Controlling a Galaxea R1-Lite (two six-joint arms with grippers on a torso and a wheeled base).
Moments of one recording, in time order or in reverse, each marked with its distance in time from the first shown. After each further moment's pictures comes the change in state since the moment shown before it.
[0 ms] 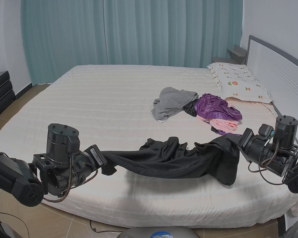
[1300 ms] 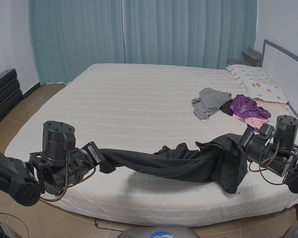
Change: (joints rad) left arm 0.004 -0.027 -0.002 -0.001 0.001 0.001; right arm 0.000 -0.006 0.001 -0.002 -0.016 -0.012
